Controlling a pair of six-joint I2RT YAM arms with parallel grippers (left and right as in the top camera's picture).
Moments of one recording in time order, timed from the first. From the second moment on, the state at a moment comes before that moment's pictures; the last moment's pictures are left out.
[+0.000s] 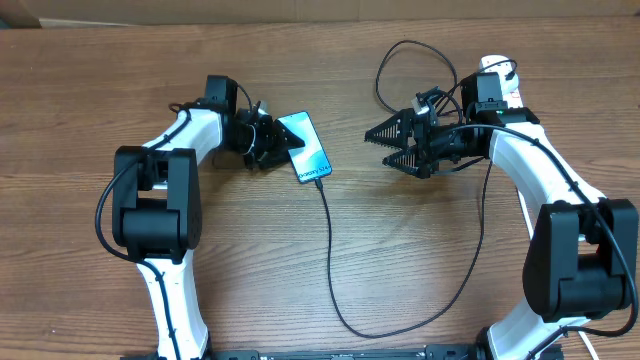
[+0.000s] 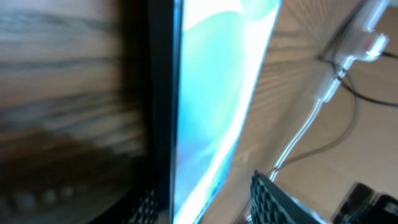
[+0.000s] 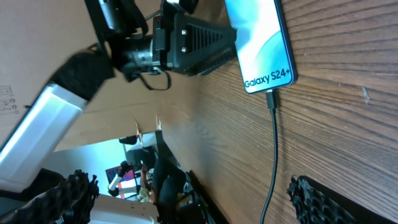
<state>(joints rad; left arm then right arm) -0.08 2.24 1.49 -0.64 0.83 -0.52 0.06 1.84 1.26 -0.69 -1.12 0.34</state>
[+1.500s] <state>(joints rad) -0.08 1.73 1.90 -1.39 0.07 -0.44 0.06 1.51 1.27 -1.01 -0.56 0.33</state>
